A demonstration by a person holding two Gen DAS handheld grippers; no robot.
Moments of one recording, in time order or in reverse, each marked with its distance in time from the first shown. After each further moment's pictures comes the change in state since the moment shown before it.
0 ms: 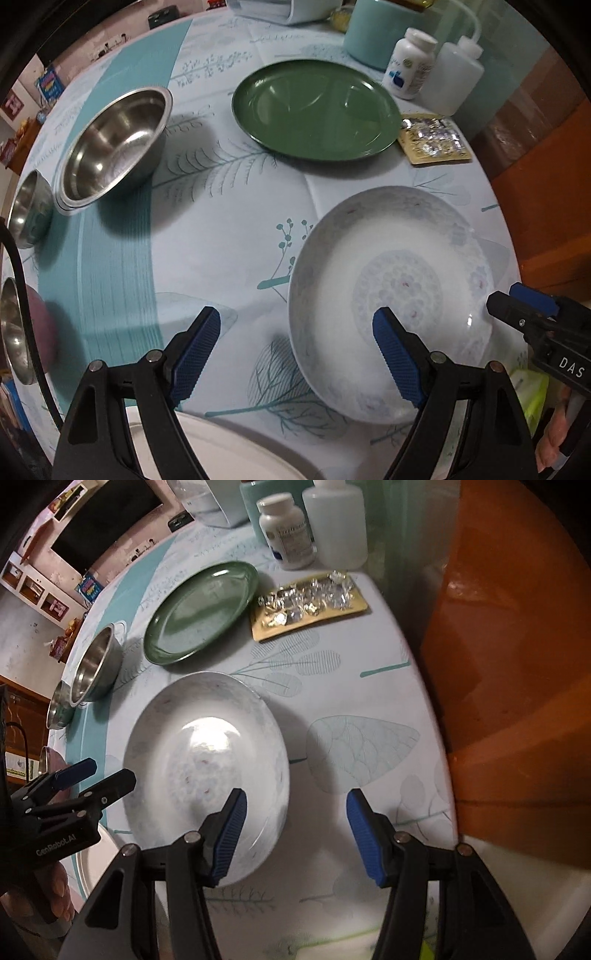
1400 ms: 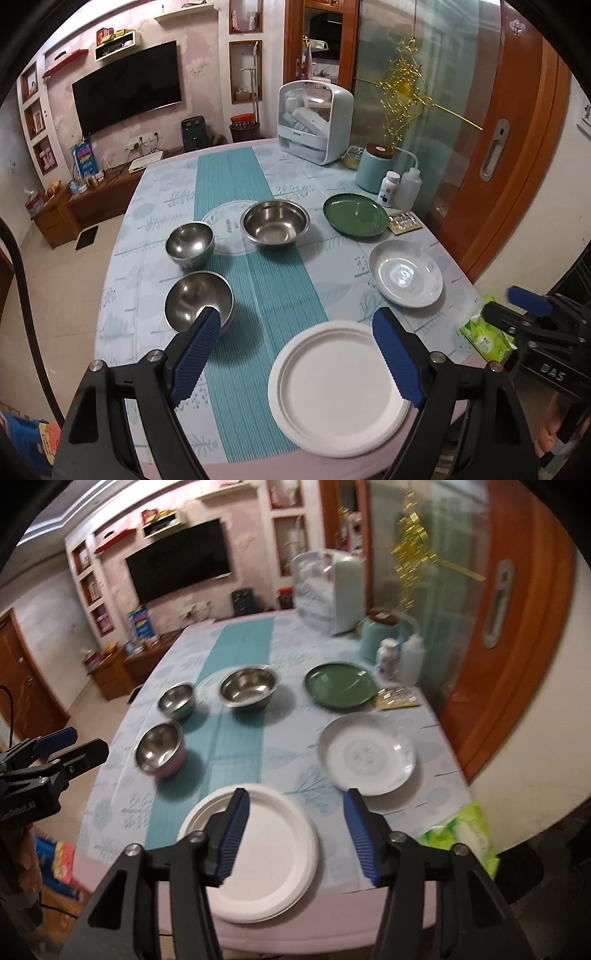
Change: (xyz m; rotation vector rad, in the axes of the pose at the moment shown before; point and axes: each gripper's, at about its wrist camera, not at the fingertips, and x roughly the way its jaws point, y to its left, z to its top) left arm -0.281 0.175 -0.192 0.077 -0.497 -0.034; right arm -0.187 0.233 -0.195 -0.132 -0.473 -0.107
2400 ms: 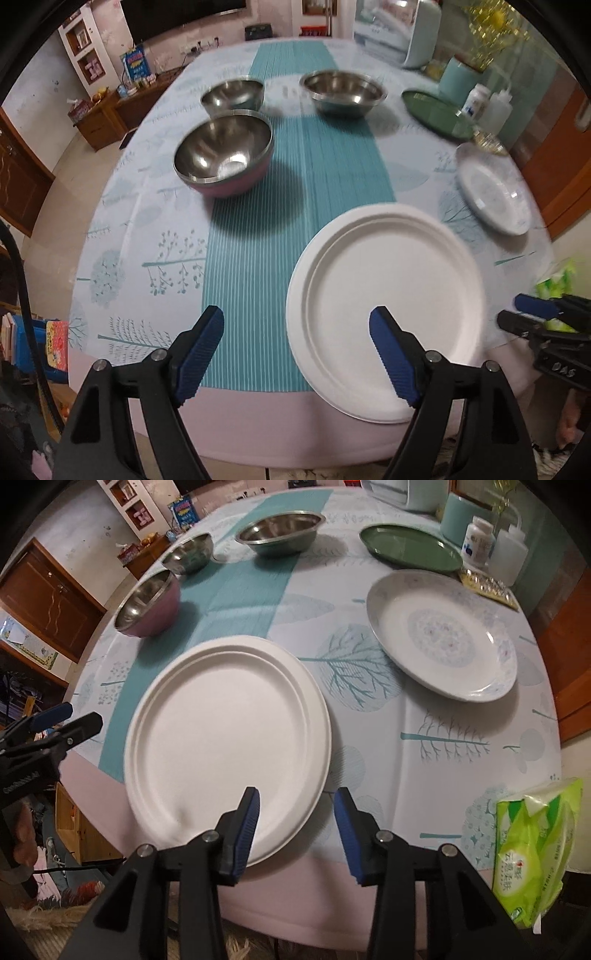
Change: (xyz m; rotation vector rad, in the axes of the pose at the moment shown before) left arm 0.096 0.006 -0.113 -0.205 0.308 0.198; right arm 0.150 -0.017 -0.070 -0.194 0.451 0.224
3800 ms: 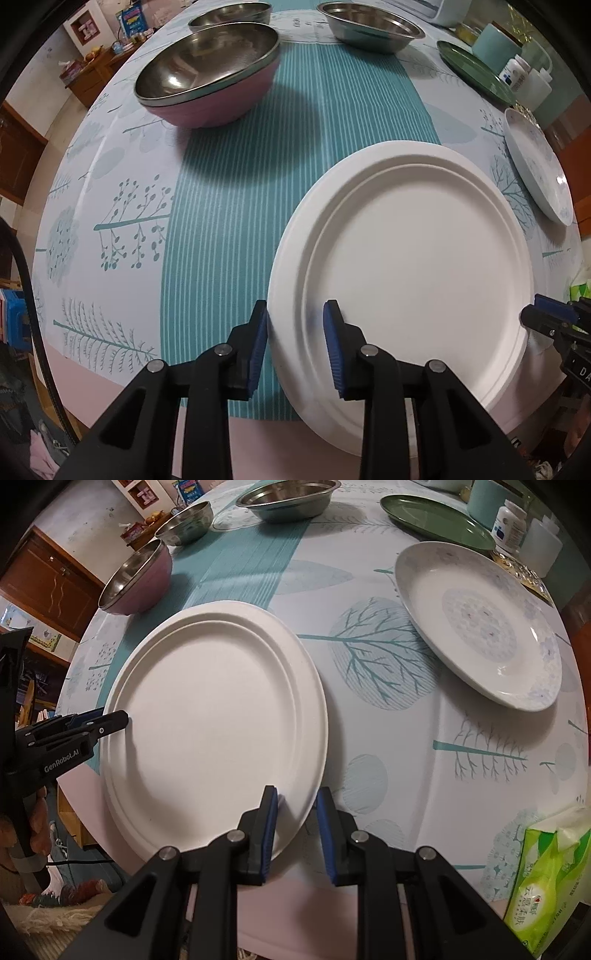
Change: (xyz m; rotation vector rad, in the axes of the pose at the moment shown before) left arm 0.102 0.015 -0.004 -0.048 0.203 0.002; right arm 0.050 -0.006 0.018 -0.017 0.113 0.032
